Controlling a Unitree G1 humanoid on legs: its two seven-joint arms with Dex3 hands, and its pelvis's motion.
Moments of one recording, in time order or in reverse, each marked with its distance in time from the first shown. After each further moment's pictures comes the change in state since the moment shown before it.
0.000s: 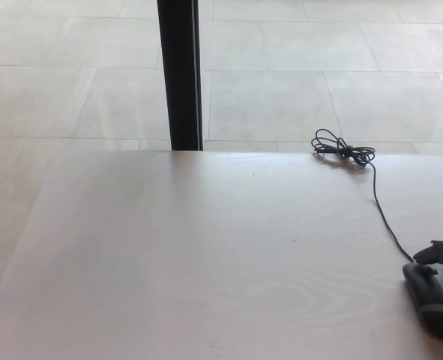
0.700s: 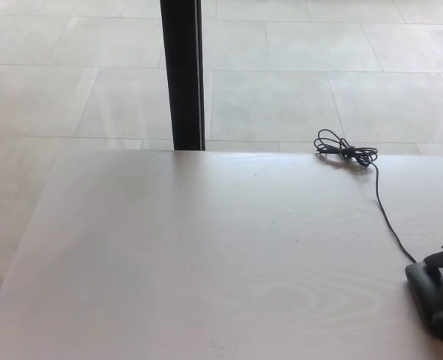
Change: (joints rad) left_arm 0.005 0.000 0.001 -0.001 -0.016 0.000 -0.003; right_arm 0.027 -0.034 -0.014 0.041 -0.021 -0.064 -0.048
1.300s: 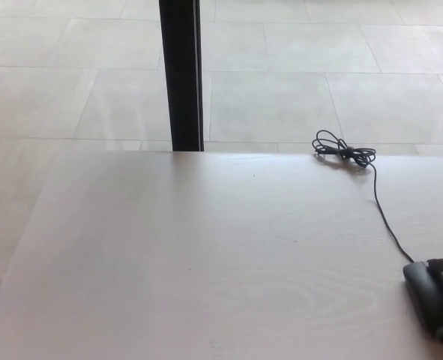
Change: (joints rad) left_arm -0.003 0.001 0.007 0.003 -0.010 0.000 -0.001; right_arm 0.037 -0.014 0.047 -0.011 -0.023 -0.009 -0.054
